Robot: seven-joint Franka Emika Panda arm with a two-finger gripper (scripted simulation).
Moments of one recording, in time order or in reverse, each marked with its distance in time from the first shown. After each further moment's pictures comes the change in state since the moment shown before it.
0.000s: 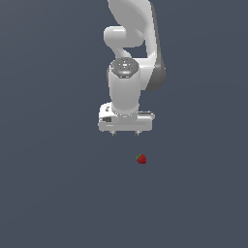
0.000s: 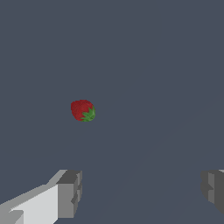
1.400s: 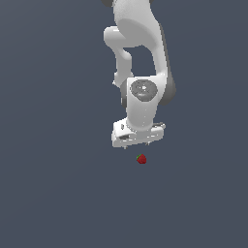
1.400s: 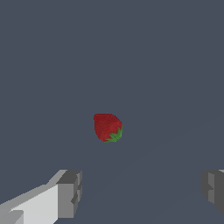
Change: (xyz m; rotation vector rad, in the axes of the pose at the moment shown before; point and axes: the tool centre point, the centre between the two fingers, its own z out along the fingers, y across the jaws) arm 0.031 -0.046 0.044 -0.008 0.010 -0.195
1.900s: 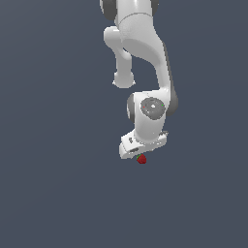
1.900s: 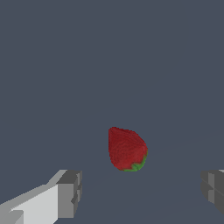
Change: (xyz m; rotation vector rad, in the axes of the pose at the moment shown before) arm 0.019 -0.022 0.048 -0.008 -0.010 -0.154
